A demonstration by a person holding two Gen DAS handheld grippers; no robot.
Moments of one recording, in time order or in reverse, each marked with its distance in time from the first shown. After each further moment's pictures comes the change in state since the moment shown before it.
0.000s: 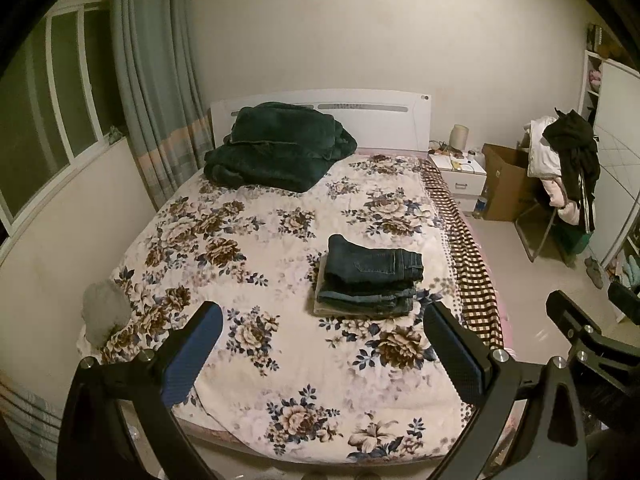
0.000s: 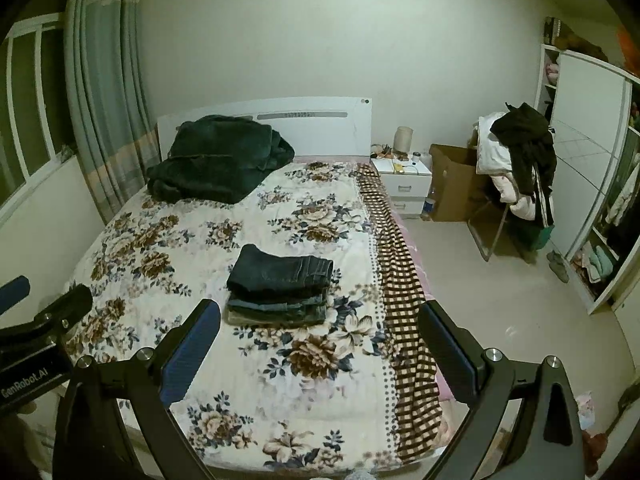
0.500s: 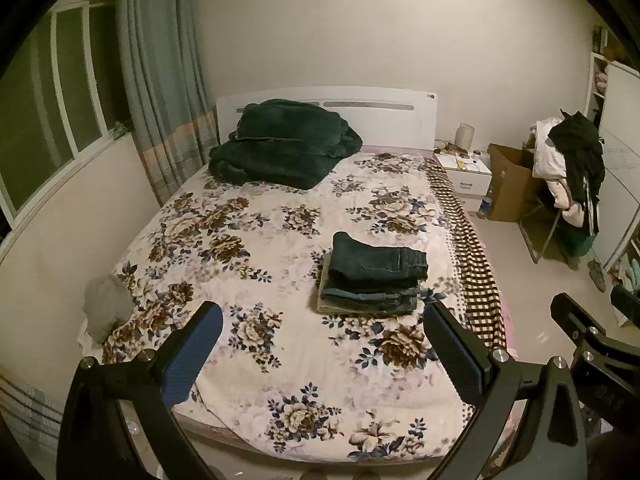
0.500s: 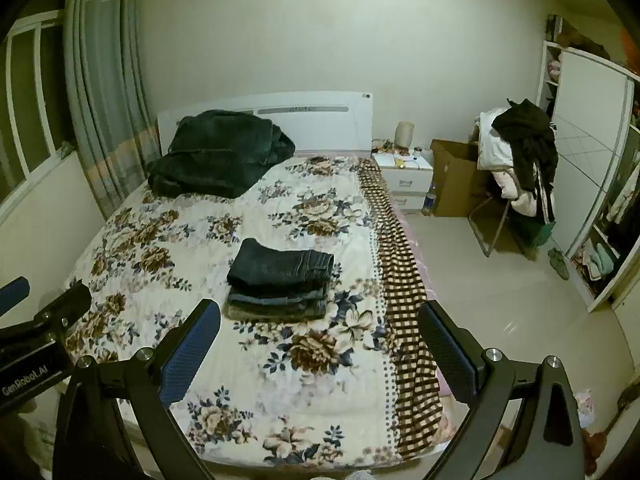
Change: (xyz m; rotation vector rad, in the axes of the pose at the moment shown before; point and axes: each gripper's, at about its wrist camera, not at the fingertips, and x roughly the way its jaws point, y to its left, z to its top) left arm 0.003 -0.003 -0.009 -0.012 0.006 0.017; right arm 0.003 -0.003 -0.008 0.012 0.021 0.005
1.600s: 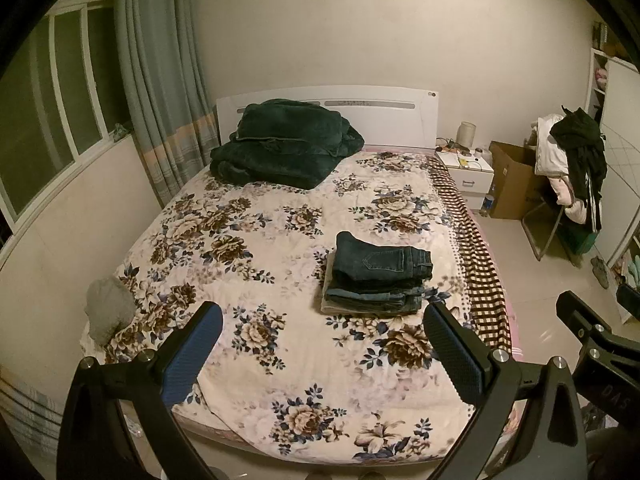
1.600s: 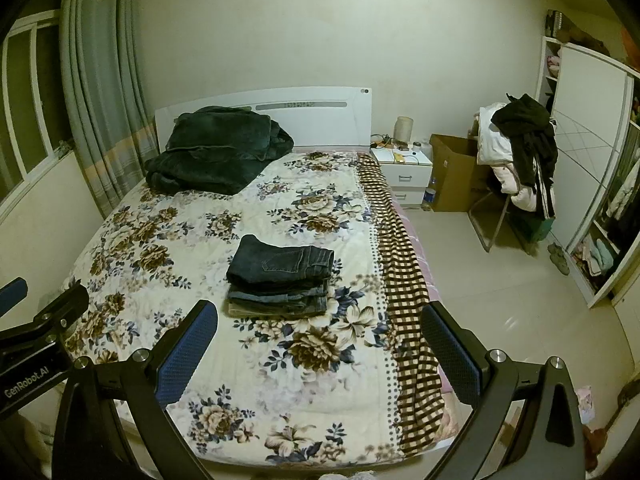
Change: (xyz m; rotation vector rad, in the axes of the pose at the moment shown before) left arm 0.004 0.004 0.002 -0.004 0.001 0.011; right arm 0.009 -0.003 0.000 -0.005 0.005 0.000
